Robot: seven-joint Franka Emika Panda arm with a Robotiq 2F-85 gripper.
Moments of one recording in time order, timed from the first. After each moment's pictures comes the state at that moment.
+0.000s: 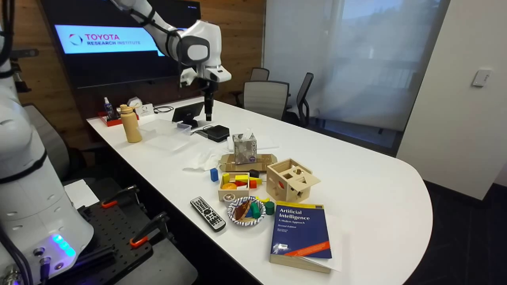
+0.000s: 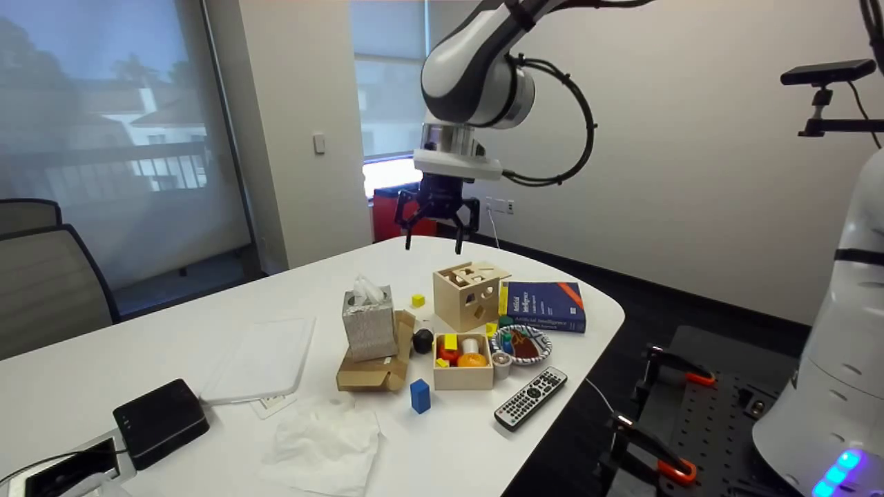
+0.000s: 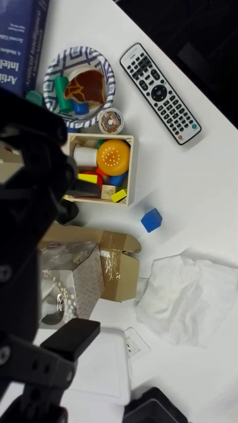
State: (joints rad) arm 0.02 0.15 0.06 -2.18 0.24 2.40 0.65
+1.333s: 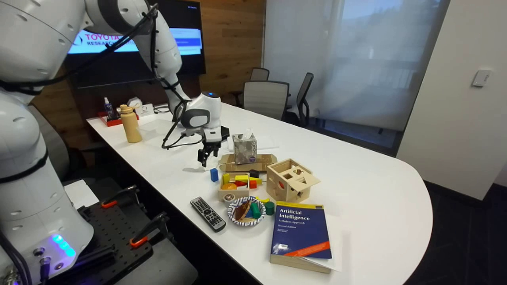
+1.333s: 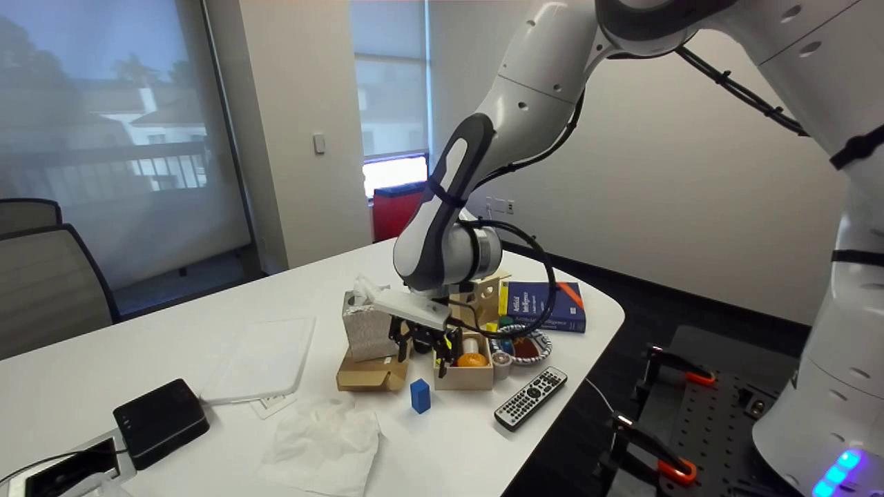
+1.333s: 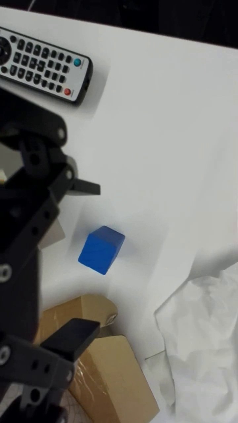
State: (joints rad) arm 0.13 0.71 0.05 -2.07 0.43 2.82 1.07
